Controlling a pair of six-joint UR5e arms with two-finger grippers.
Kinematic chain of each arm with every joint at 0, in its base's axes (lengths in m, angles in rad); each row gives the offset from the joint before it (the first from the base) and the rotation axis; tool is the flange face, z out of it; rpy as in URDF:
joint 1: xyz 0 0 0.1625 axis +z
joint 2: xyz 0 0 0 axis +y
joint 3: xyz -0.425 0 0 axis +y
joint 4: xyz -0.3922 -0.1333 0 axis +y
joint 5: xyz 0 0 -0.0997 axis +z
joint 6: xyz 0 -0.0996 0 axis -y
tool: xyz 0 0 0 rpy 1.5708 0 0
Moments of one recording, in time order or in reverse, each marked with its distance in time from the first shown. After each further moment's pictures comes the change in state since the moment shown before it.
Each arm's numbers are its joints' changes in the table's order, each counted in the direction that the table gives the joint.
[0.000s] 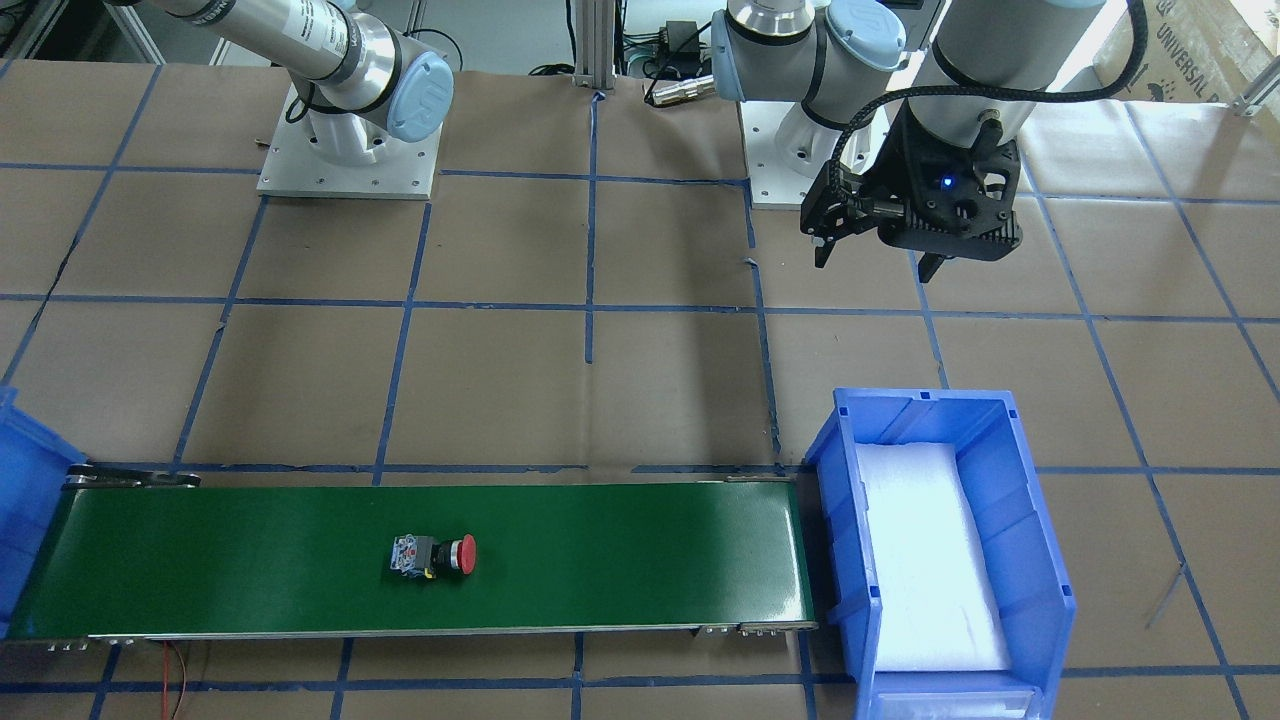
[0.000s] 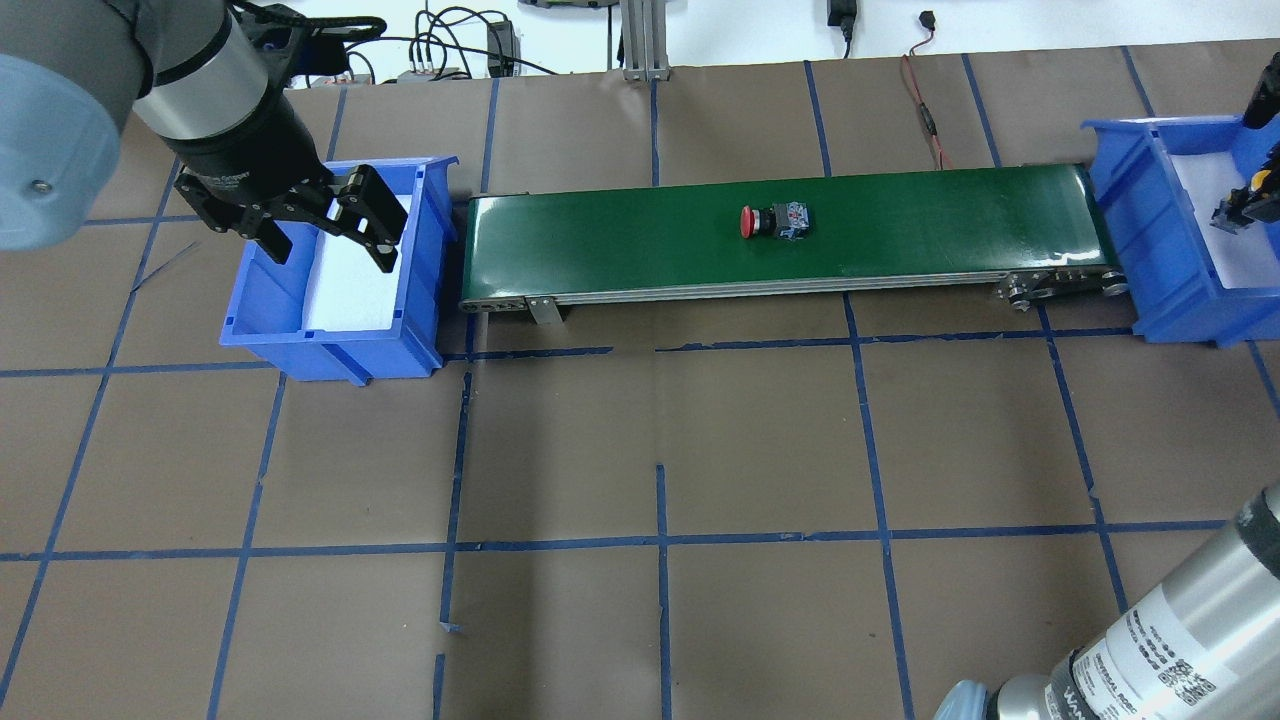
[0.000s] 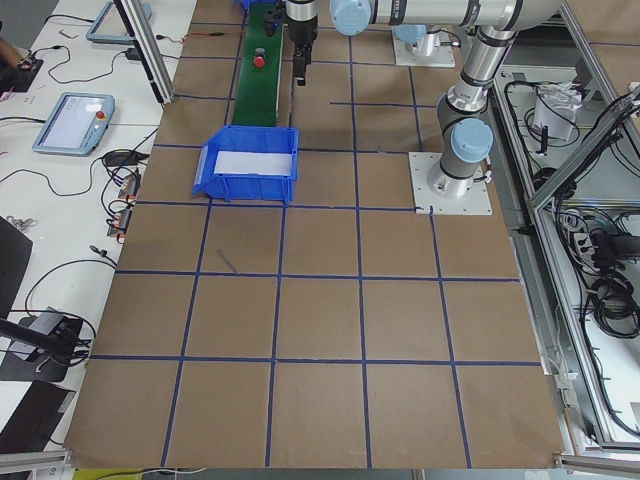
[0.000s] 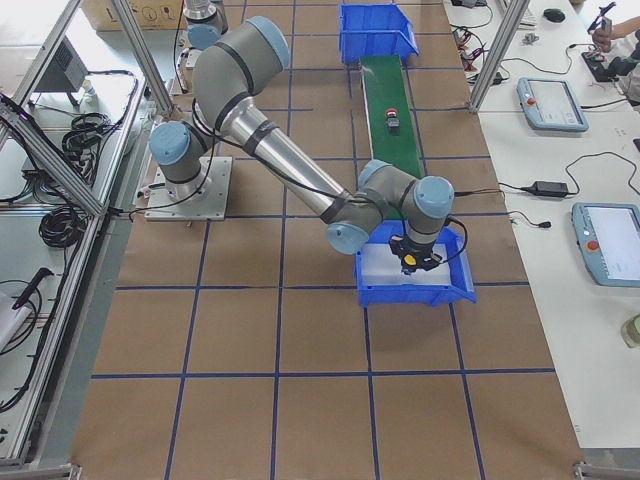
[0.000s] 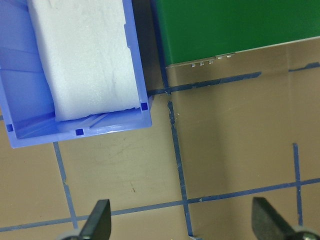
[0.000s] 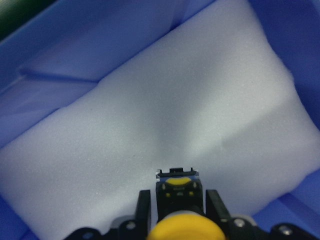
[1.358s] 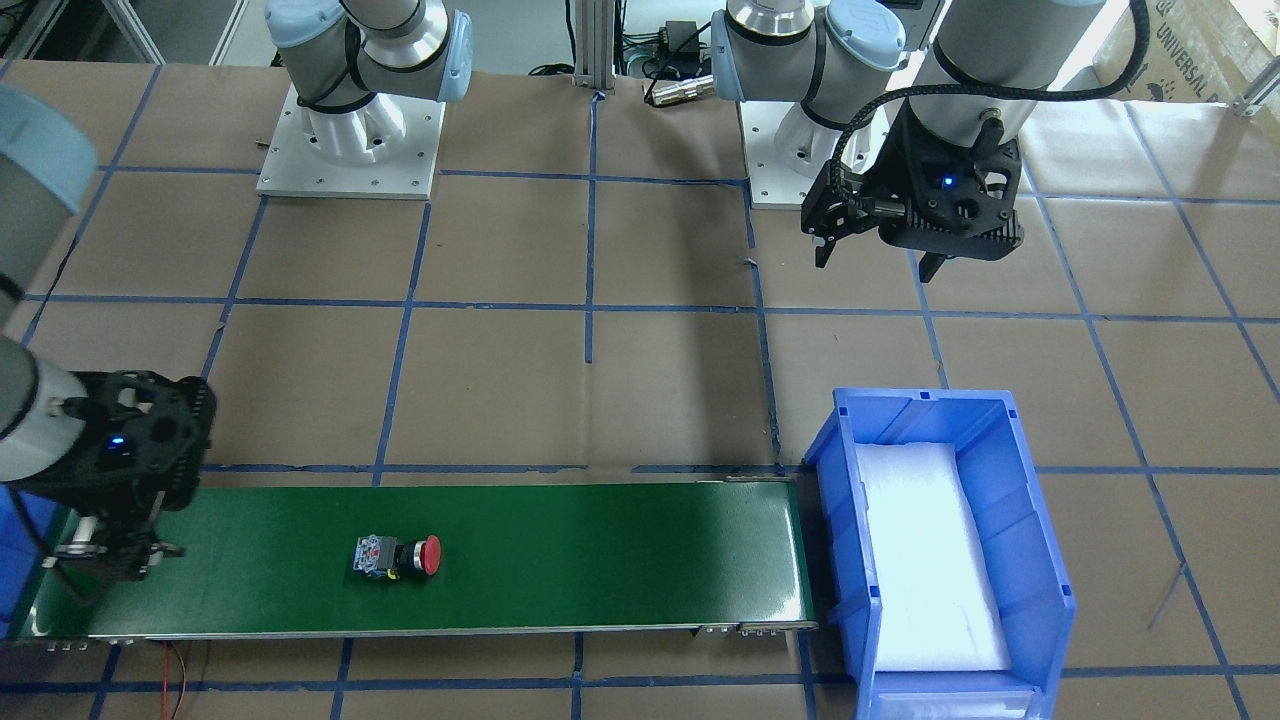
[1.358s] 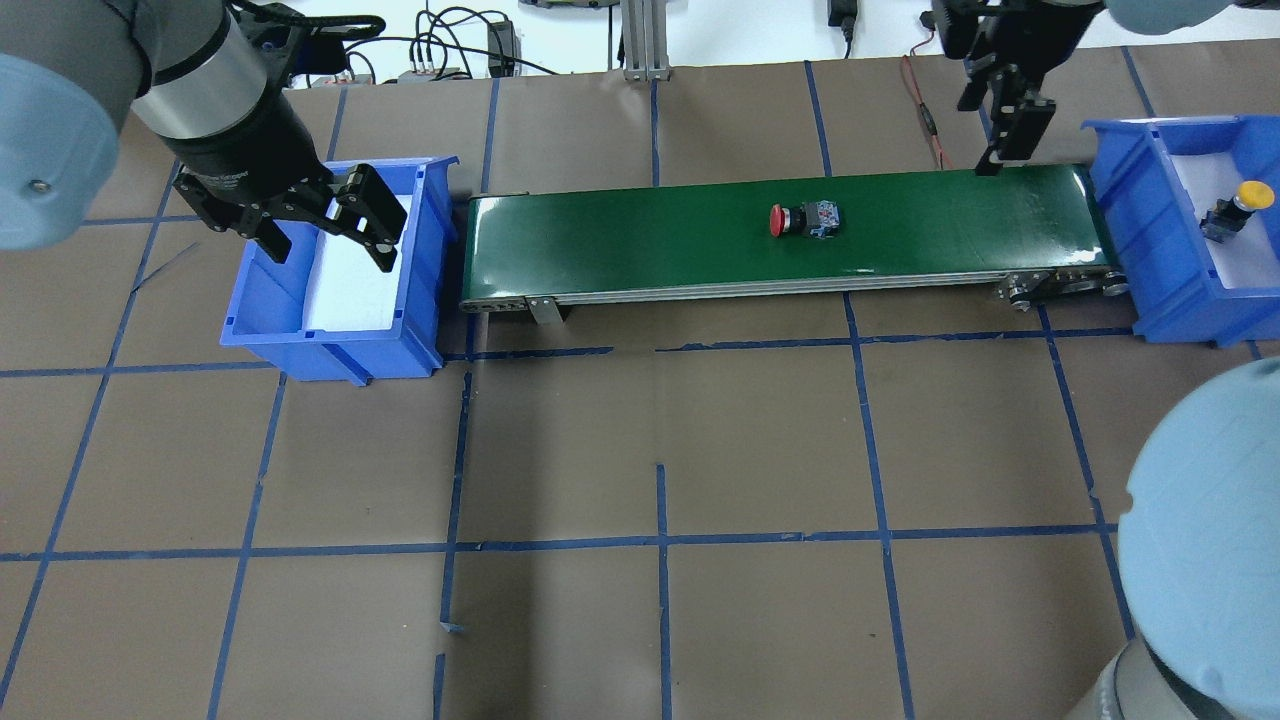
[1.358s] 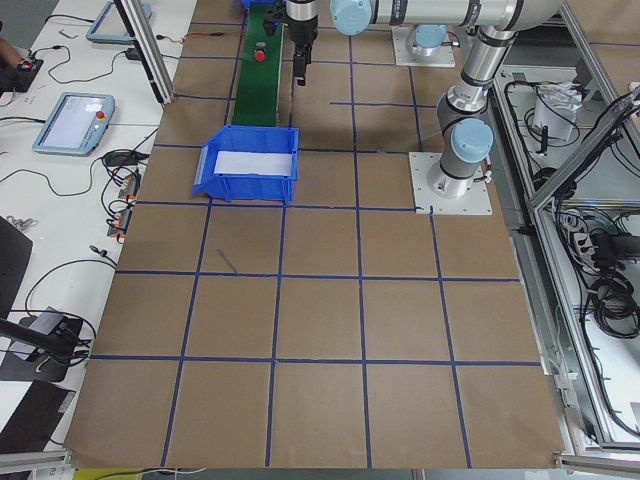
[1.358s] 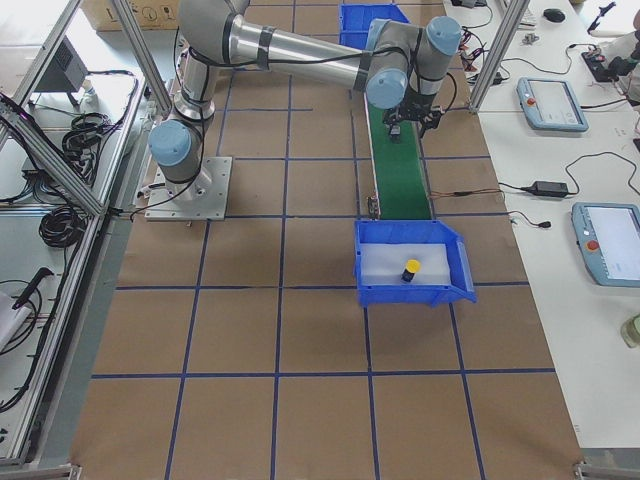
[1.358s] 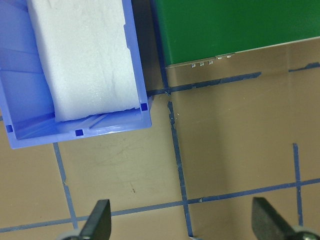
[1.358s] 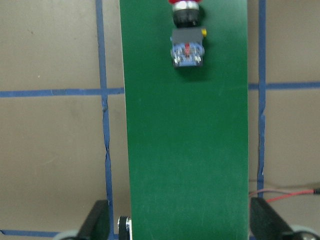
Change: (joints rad) left arm 0.001 -0.001 0.000 0.000 0.001 0.001; right arm 0.527 0.211 0.036 -0.354 -0.005 -0.087
